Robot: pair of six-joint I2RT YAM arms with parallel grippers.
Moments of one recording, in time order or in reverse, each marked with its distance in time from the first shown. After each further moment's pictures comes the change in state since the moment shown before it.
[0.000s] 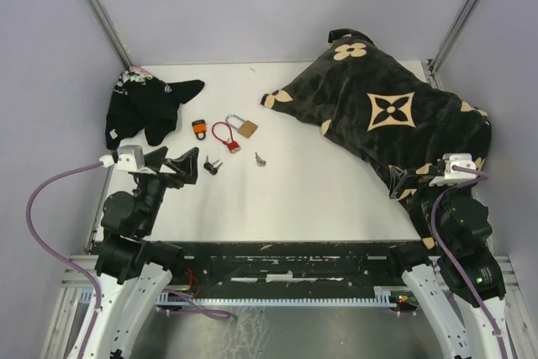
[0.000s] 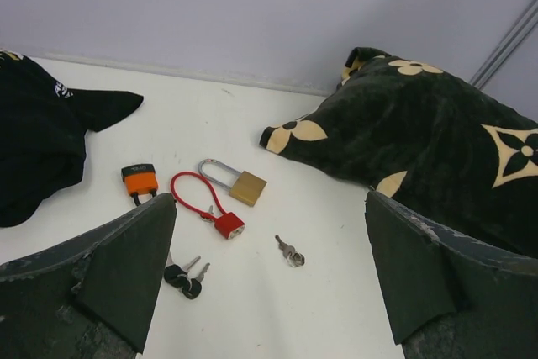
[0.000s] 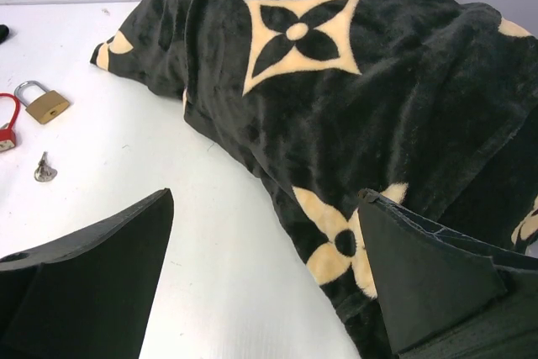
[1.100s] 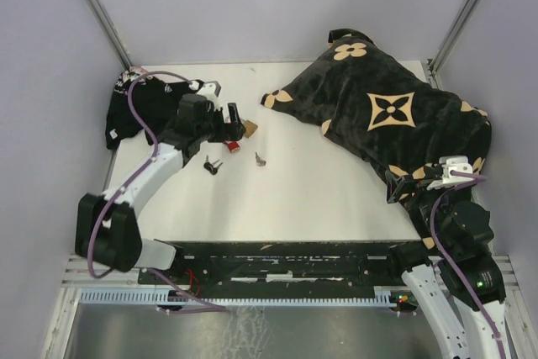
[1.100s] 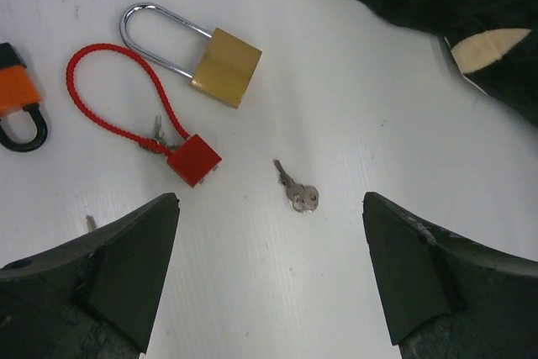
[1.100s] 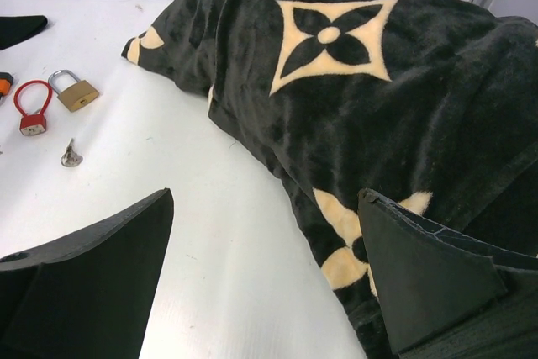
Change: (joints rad) left arm 0.000 1.067 0.359 0.020 0.227 -0.005; right arm -0.002 -0.031 -0.010 0.001 -0.086 -0.015
